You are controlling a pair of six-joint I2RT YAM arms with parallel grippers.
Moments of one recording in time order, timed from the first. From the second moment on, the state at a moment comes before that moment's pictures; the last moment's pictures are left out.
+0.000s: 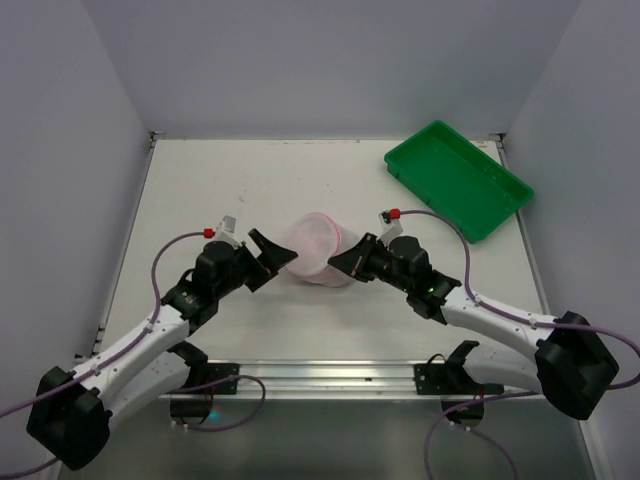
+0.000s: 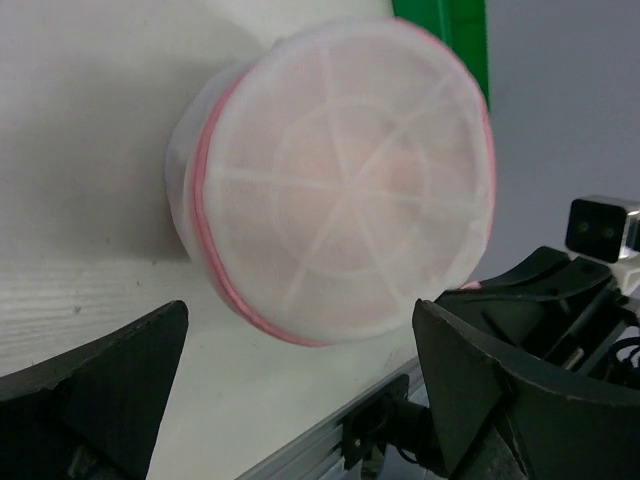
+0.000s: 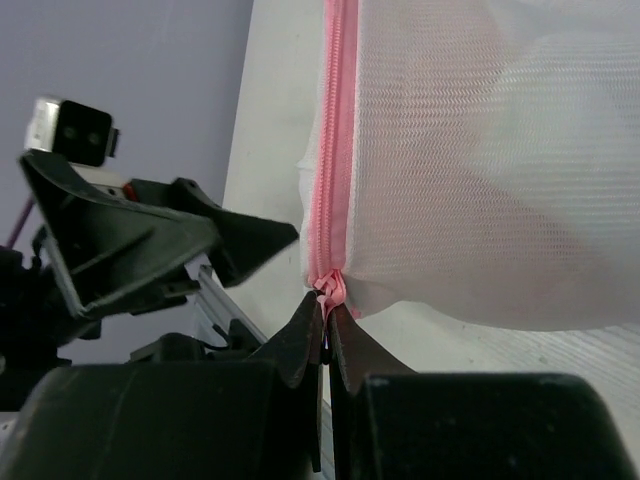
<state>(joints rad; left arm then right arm) -0.50 0.82 0.44 -0.04 0.12 -1.10 0.75 1.13 0.52 0.31 -0.11 1.01</state>
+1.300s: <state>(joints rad) -0.50 1.14 0.68 -0.07 0.16 -0.62 0.56 1.01 0.66 -0.22 -0.13 0.58</state>
